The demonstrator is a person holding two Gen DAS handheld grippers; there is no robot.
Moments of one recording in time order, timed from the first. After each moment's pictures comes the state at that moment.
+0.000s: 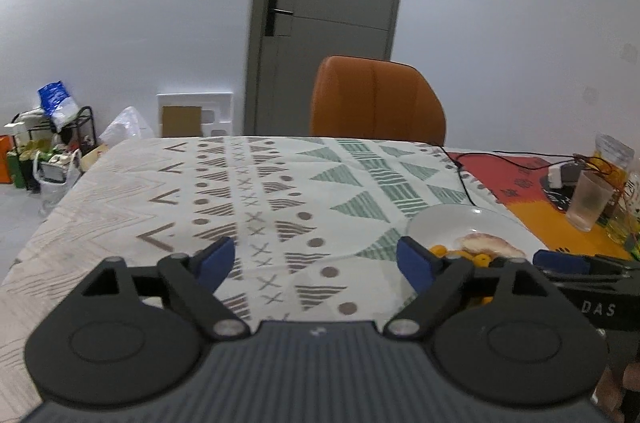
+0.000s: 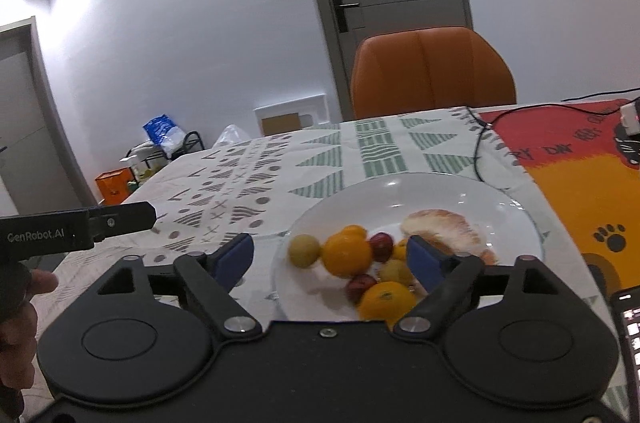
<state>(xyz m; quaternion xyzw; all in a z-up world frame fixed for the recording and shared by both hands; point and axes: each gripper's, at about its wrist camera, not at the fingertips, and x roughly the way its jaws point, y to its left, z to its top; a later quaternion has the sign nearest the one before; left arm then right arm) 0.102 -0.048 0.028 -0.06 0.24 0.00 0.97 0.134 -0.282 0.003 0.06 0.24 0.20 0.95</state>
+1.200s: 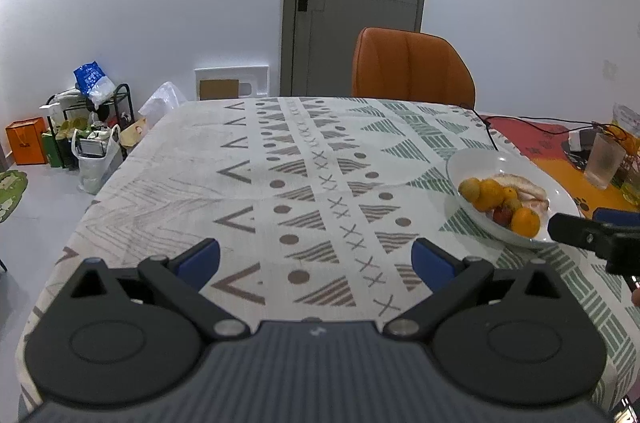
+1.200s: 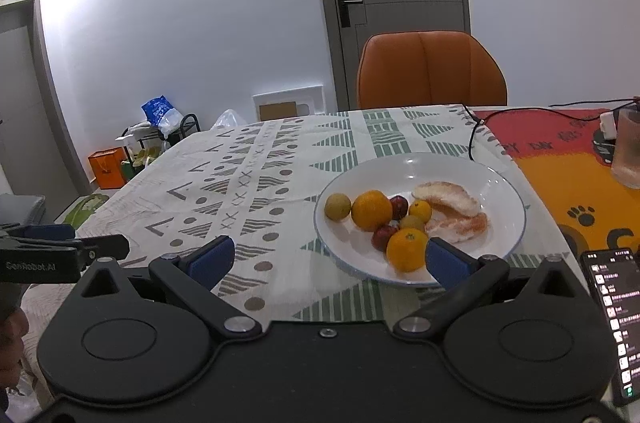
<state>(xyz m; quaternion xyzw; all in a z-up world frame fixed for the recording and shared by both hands) 0.024 -0.016 0.017 -0.04 0.28 0.04 0.96 0.066 -0.265 0.018 0.03 0.25 0.18 0.95</state>
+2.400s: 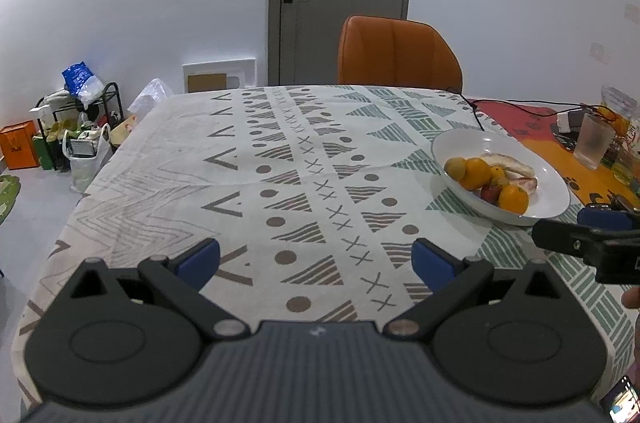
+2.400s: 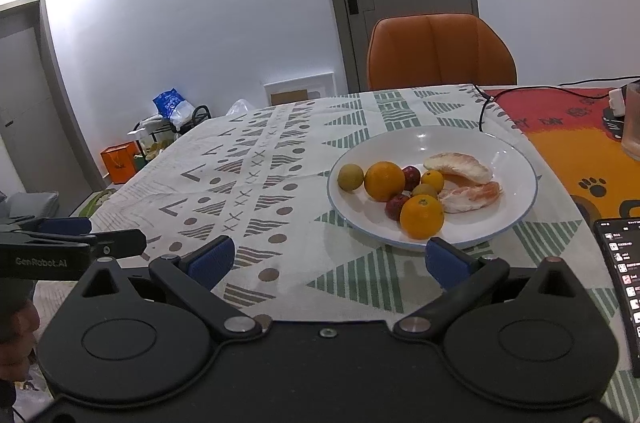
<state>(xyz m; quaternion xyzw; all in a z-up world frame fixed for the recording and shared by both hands) 0.017 -0.024 0.013 -0.02 0.29 0.02 0.96 0.056 -0.267 0.002 0.04 0.26 0.20 0.94</state>
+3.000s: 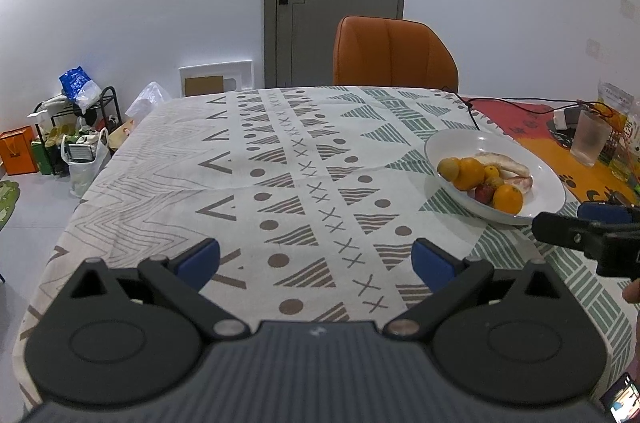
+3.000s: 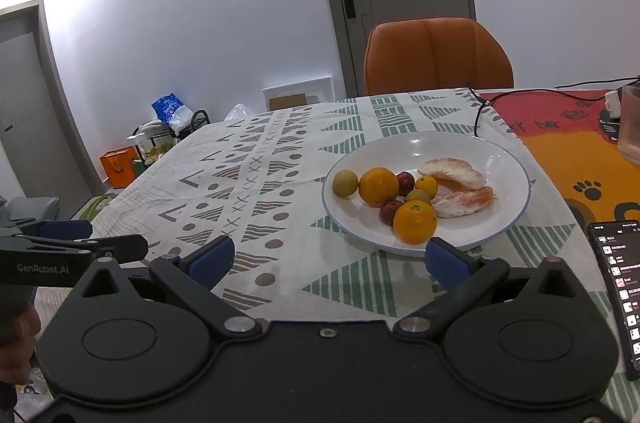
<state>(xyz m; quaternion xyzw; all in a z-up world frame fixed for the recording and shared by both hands) 0.016 -0.030 0.017 -0.02 0.29 0.01 0.96 0.054 -0.272 0.007 0.05 0.26 0.20 0.94</state>
